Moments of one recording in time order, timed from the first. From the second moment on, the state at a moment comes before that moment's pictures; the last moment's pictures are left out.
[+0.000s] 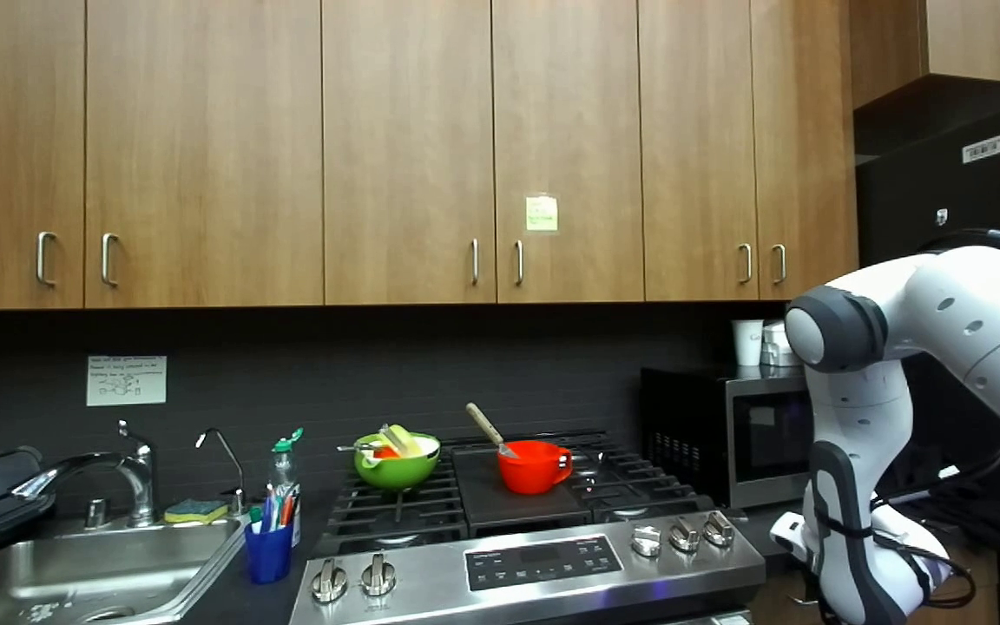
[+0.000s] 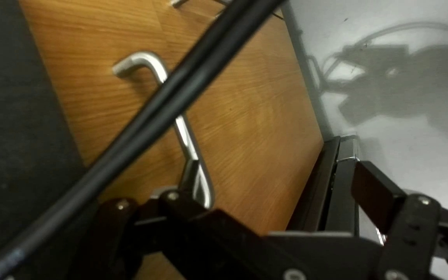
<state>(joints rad) -0.33 0.75 -0.45 -2.29 -0.36 3.45 -0.95</state>
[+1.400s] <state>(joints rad) -0.48 0.74 -0.39 -2.26 -0.49 3.46 -0.94</state>
